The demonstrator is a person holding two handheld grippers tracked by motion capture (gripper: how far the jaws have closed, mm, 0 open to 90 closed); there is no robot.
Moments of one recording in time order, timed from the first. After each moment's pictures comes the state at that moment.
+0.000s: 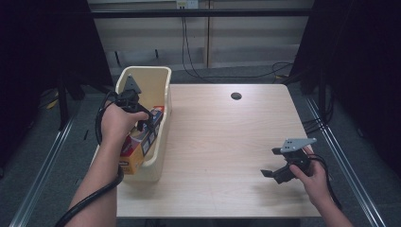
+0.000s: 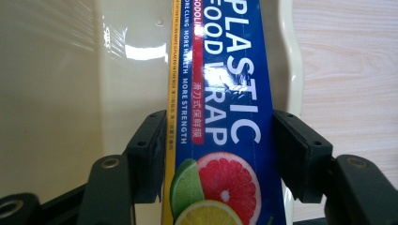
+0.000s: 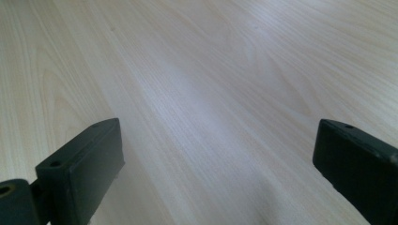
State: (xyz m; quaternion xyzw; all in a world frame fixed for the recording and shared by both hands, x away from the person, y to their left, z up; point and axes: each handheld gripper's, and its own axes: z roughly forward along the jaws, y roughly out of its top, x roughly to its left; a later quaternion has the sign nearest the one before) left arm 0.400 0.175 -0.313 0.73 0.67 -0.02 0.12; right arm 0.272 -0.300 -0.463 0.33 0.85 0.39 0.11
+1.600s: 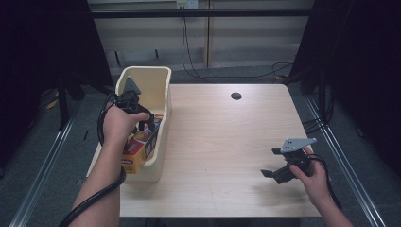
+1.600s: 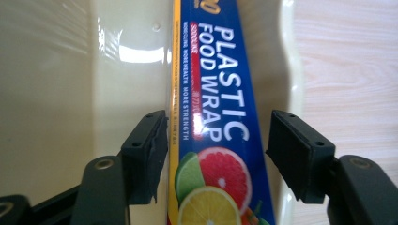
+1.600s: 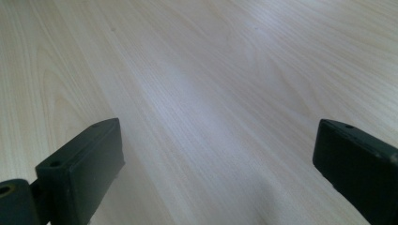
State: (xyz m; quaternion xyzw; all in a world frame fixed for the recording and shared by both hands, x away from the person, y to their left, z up) left arm 0.401 0.176 -0.315 0.72 0.68 -0.02 0.13; right arm 0.272 -0.299 -0.463 0.33 0.85 0.39 0.12
